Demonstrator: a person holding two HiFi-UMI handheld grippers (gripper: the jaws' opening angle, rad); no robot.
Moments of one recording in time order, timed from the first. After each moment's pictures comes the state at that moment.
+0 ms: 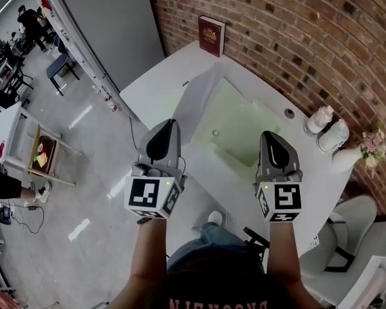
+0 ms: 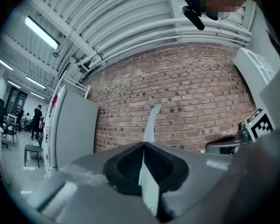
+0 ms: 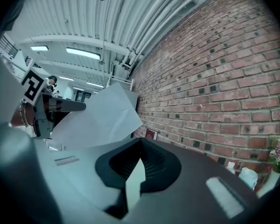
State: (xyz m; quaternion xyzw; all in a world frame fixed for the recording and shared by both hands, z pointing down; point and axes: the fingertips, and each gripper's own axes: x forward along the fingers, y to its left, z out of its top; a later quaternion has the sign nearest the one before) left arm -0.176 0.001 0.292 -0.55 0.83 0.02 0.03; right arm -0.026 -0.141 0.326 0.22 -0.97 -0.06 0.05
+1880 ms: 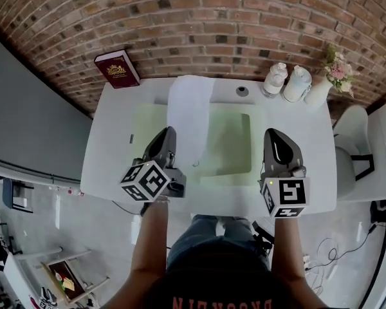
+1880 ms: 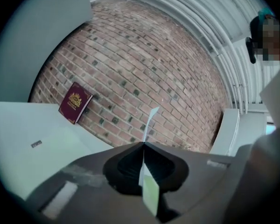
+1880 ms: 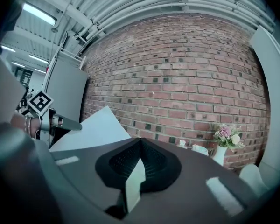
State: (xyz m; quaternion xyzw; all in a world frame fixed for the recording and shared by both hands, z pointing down) left arm -0.251 -0.217 0.418 -0.76 0.57 0.13 -0.28; right arm 0.002 -0.213 0.358 0.54 -0.84 -0.01 0.10
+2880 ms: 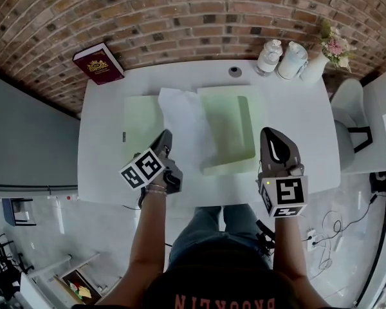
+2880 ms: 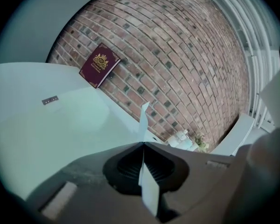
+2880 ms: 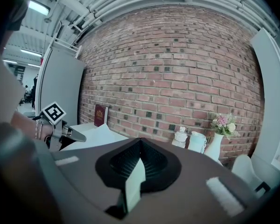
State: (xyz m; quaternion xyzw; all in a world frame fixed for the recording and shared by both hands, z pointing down) left arm -0.274 -0.228 0.537 -0.71 0.55 0.07 -0.44; right arm -0.015 -0.193 0.397 0.56 -0.81 0.02 0.15
